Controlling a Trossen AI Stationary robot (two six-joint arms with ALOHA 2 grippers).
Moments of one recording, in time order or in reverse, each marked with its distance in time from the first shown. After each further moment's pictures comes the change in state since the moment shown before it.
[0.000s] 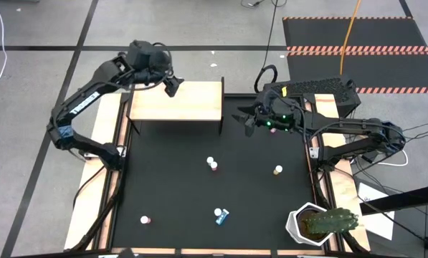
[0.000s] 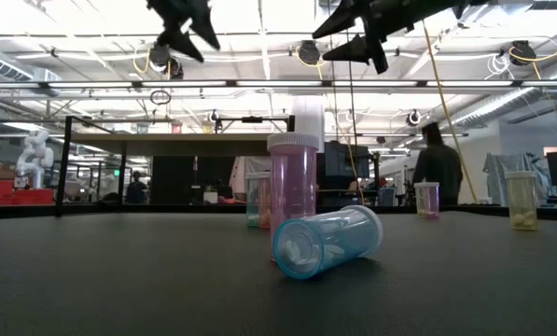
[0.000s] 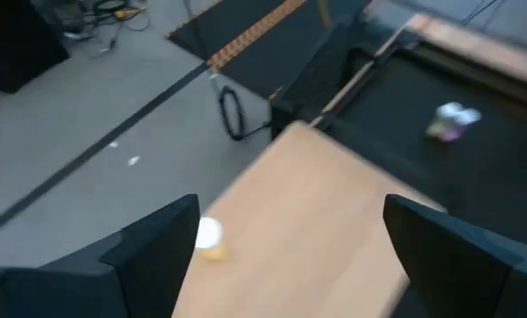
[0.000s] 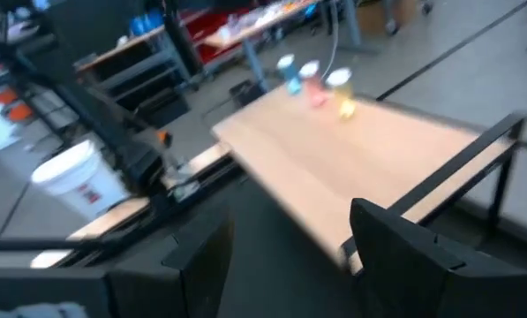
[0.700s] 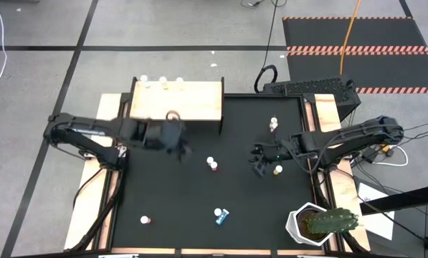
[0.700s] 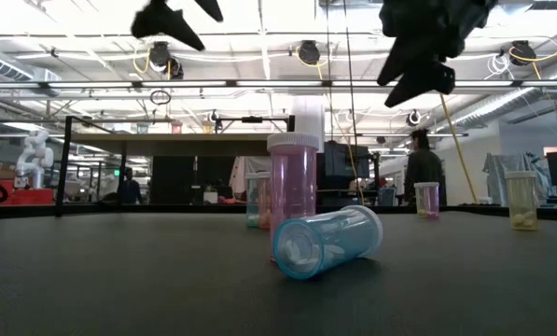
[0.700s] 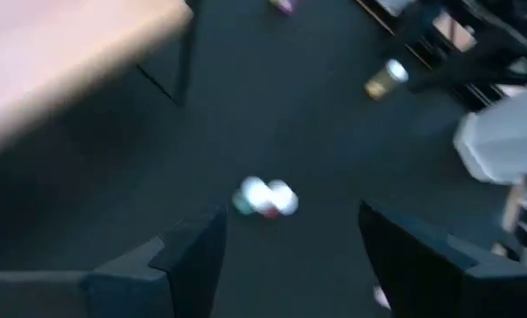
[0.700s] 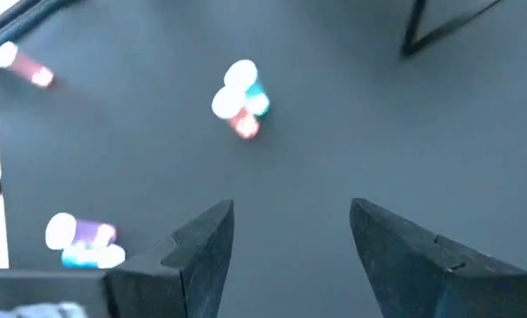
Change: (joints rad) left arm -0.789 -0.050 -0.314 0.038 -0.267 -0.827; right arm 0.370 0.000 -0.046 -0.538 0.063 0.220
